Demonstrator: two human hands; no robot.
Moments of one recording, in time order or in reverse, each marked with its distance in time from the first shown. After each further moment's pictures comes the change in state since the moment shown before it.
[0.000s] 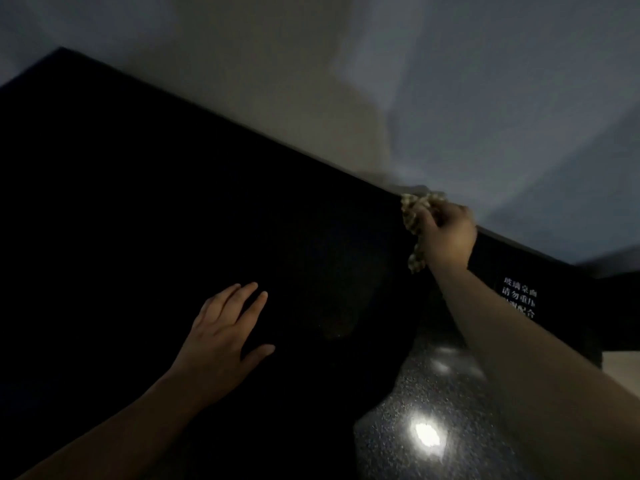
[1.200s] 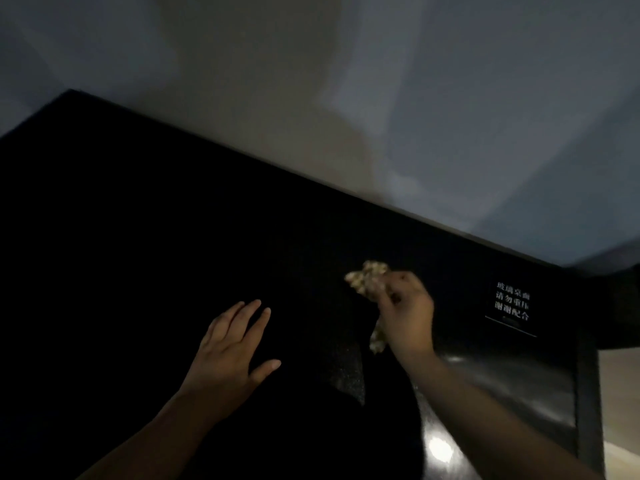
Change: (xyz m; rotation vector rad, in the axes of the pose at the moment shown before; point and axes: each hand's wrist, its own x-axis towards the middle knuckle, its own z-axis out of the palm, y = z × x) left_hand -0.001 0.002 0.003 -0.040 0.023 -0.037; right_hand -0.117 -0.003 -0.002 0.160 -0.189 -0.149
